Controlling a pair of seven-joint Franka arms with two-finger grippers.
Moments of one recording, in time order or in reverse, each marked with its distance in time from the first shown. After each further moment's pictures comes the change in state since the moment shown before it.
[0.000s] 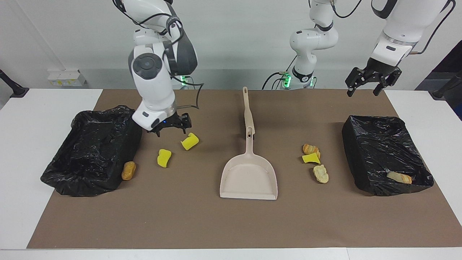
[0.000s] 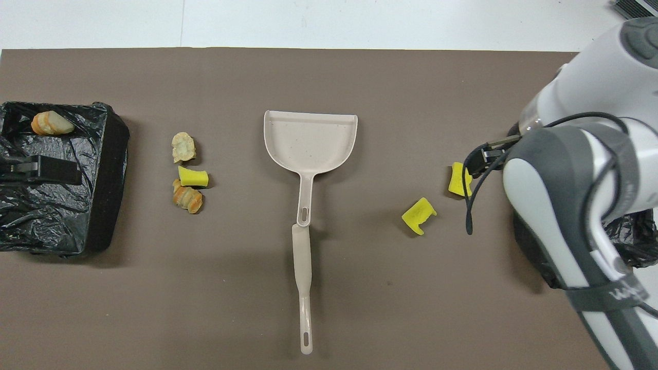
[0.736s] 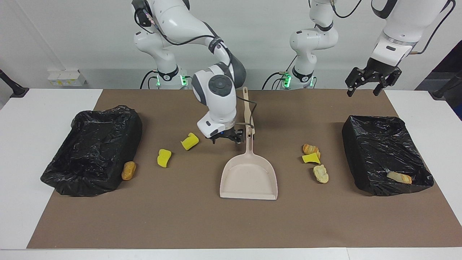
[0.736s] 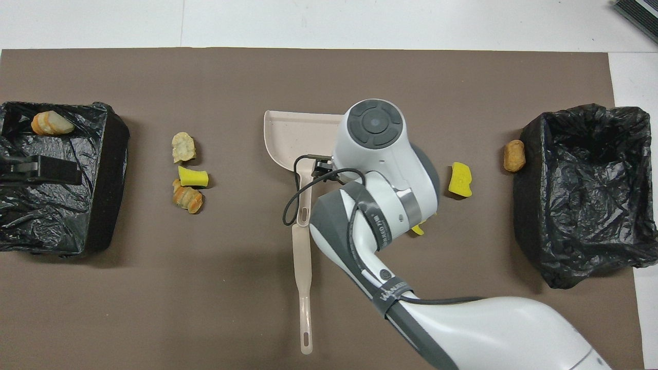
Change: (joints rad) left arm 0.000 0.000 0.000 0.000 0.000 0.000 0.000; right arm 0.273 0.186 0.003 0.025 0.063 0.246 0.594
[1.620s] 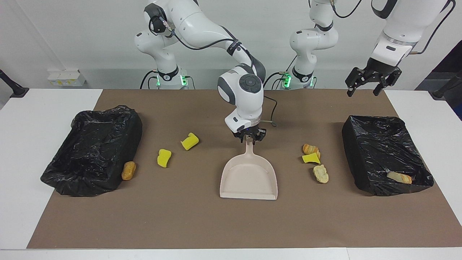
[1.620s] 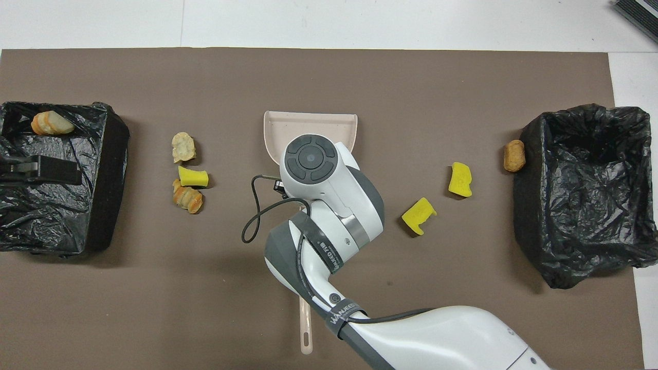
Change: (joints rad) left arm 0.000 0.000 0.000 0.000 0.000 0.000 0.000; right arm 0.096 0.057 -0.003 0.028 0.000 0.057 0.106
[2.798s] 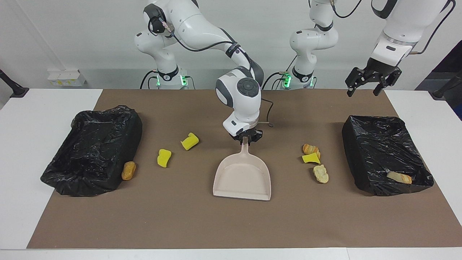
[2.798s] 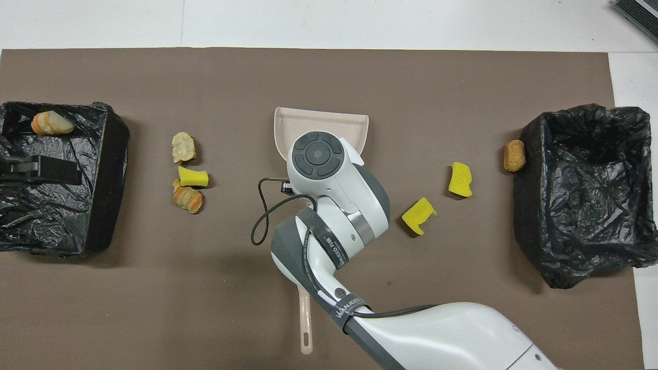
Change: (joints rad) left arm 0.000 0.000 0.000 0.000 0.000 0.000 0.000; right arm -0.015 -0.011 -0.010 -0.011 0.000 -0.009 -0.131
